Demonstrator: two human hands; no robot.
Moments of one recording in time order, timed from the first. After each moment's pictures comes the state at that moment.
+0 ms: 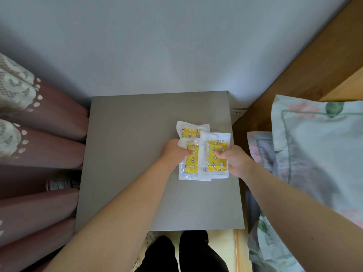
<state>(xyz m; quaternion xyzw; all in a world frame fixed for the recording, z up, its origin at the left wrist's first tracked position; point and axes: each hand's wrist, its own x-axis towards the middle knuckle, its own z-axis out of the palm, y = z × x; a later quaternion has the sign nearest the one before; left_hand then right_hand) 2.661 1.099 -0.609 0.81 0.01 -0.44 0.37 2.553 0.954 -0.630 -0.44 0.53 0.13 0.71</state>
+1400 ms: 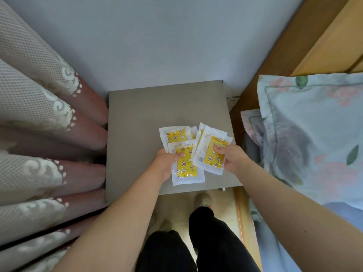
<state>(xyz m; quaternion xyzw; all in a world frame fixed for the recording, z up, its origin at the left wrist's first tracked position) 2.599 1.214 -0.550 0.64 0.18 -0.49 0.57 2.492 1.053 -0.543 -0.35 0.57 0.04 0.74</state>
